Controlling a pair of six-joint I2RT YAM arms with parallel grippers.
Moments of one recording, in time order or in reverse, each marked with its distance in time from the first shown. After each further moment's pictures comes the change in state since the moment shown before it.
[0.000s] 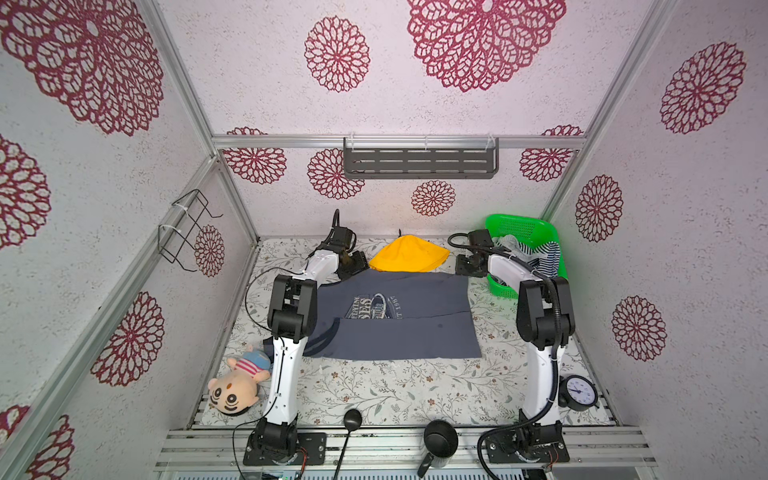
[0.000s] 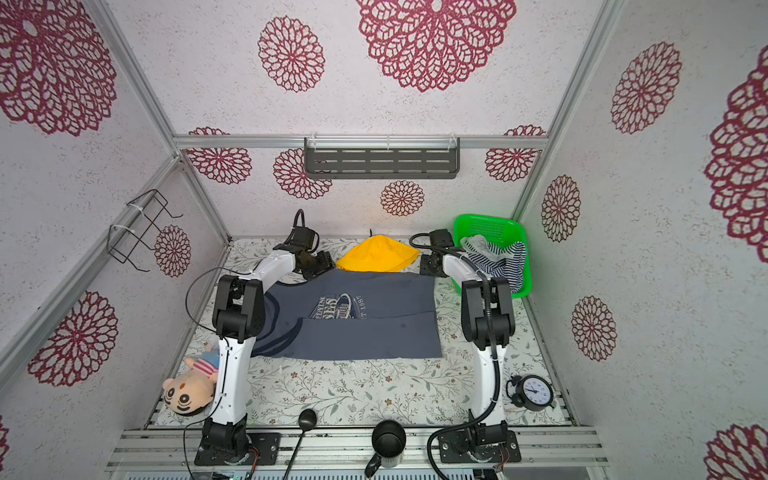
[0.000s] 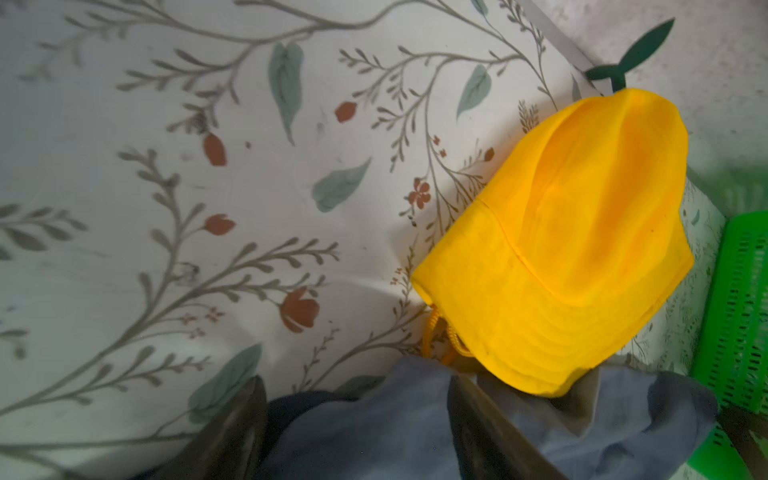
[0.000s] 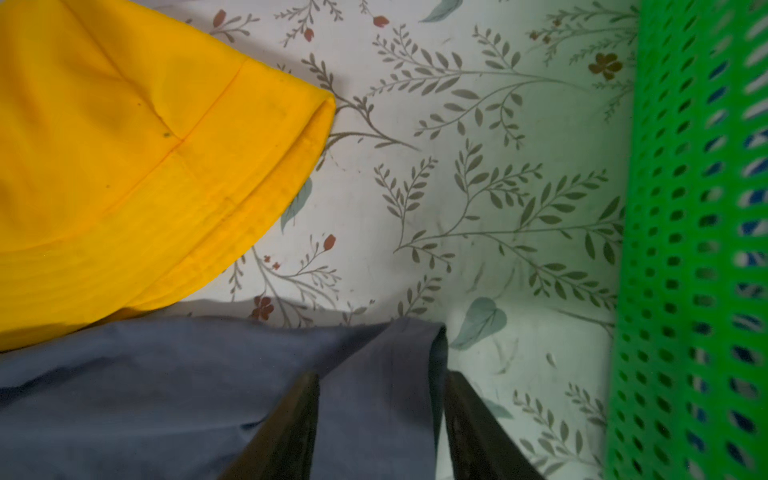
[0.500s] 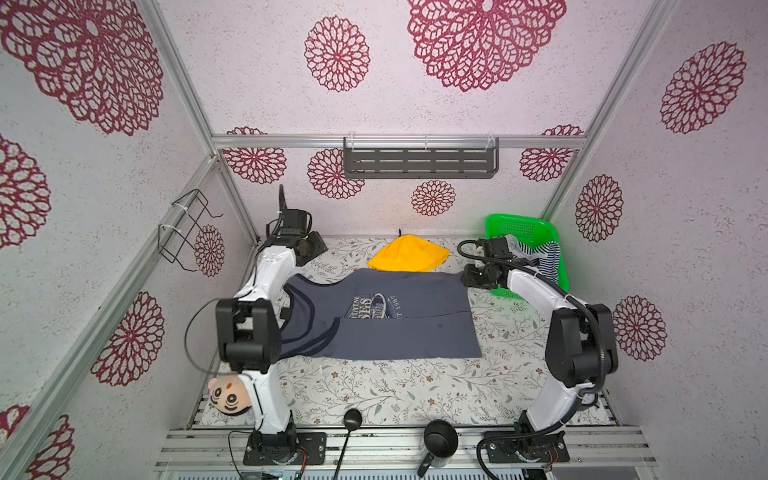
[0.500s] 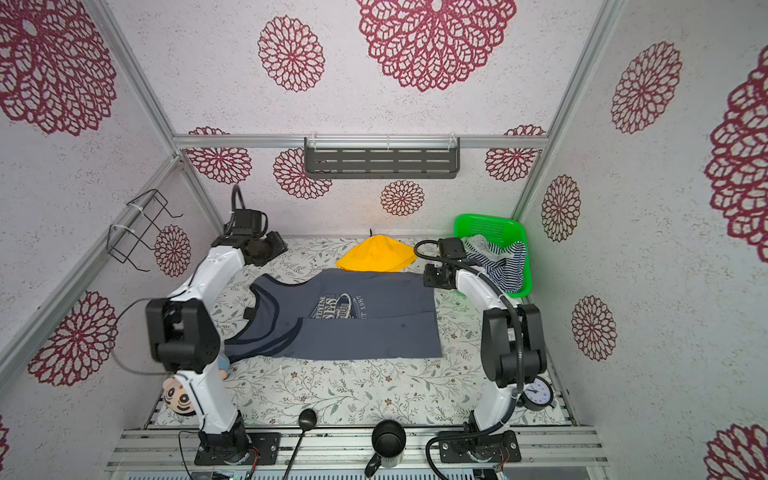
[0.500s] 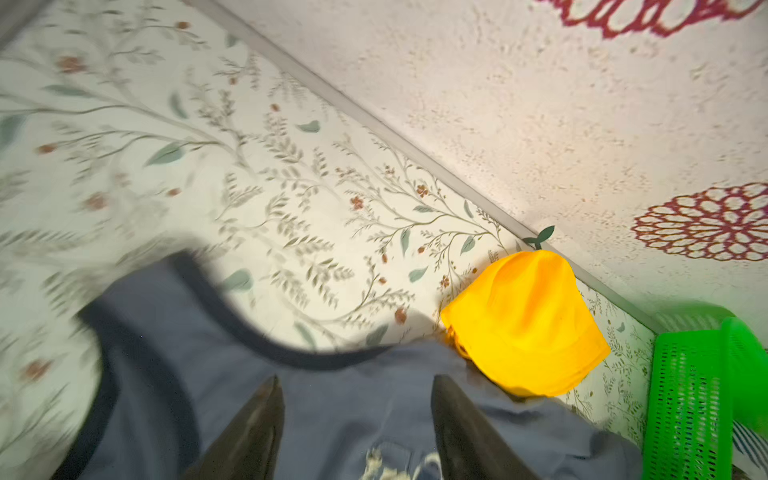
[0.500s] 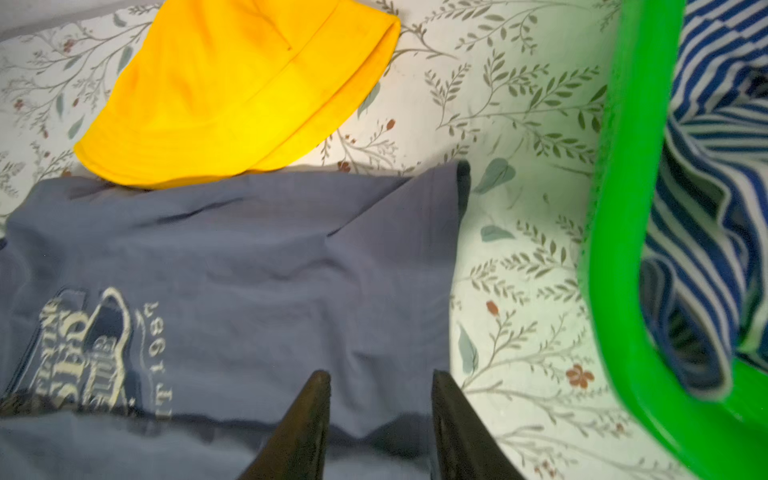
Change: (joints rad) left arm 0.163 -0.347 -0.156 -0.029 -0.151 0.040; right arm 0.004 -0.371 -0.344 0.000 -0.131 -0.017
